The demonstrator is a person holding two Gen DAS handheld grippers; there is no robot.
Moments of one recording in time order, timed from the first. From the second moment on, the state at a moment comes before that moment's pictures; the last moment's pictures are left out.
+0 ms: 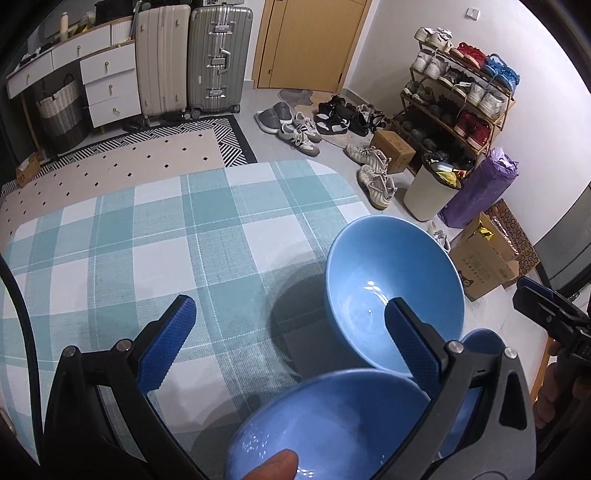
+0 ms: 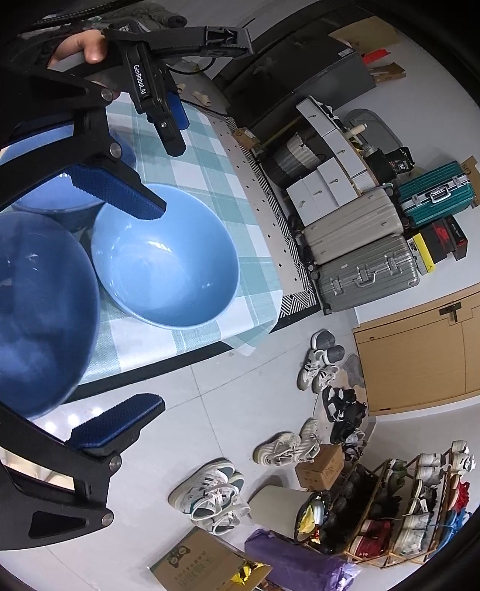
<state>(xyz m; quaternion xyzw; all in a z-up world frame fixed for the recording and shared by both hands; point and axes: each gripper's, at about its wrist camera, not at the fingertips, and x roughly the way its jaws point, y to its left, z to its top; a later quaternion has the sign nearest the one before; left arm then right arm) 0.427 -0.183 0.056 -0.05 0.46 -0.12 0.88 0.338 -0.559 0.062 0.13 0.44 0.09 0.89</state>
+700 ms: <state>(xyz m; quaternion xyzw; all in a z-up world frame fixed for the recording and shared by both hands) 0.462 -0.212 0.006 -0.05 0.52 -0.14 0.84 0.373 -0.554 0.016 0.13 0.48 0.11 0.86</state>
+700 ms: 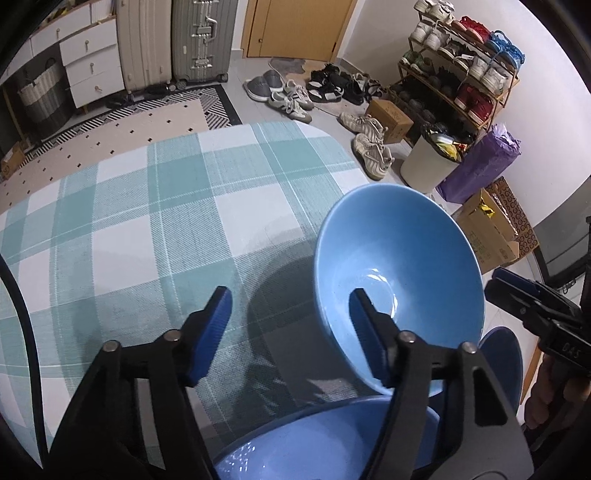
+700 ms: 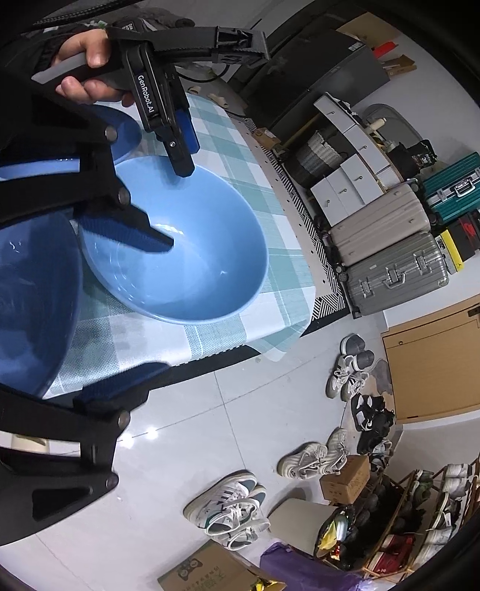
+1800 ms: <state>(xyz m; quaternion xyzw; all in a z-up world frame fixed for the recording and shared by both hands) 0.457 -0.233 0.009 -0.03 0.50 -0.17 0.85 0.377 -0.546 0.002 0.11 0.49 0.11 0.86</state>
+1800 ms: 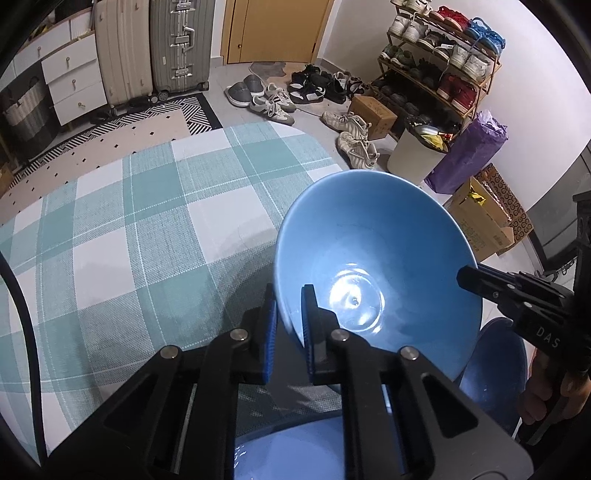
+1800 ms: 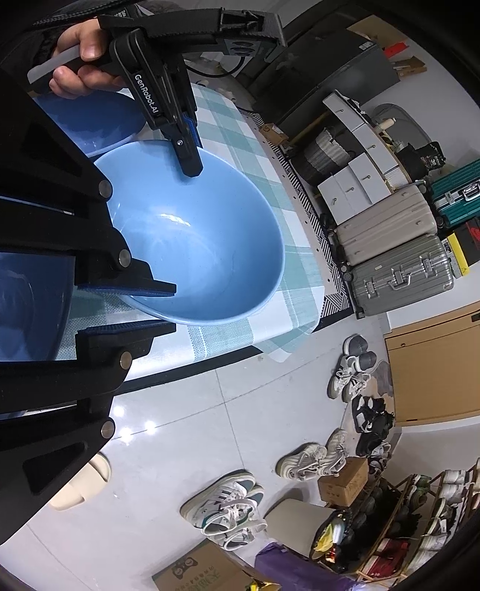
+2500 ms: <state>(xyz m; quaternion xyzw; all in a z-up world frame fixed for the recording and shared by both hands) 0.408 -0.236 0.083 -0.02 0.44 -0.18 0.88 0.337 -0.554 0.057 0.10 0.43 0.11 0.89</state>
